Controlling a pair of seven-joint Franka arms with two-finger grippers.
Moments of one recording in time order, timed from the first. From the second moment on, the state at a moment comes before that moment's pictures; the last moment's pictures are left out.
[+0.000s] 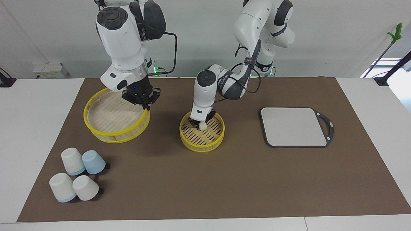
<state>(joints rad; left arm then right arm) -0.72 0.48 -0.05 -1.68 -0.07 2.17 -1.10 0.23 0.21 0.04 -1.43 -0.01 1.63 0.23</state>
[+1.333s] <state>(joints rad) -0.31 0.16 0.01 -1.64 0.00 1.82 -0.81 0.21 0.19 0.04 -1.46 -0.01 1.65 0.20</state>
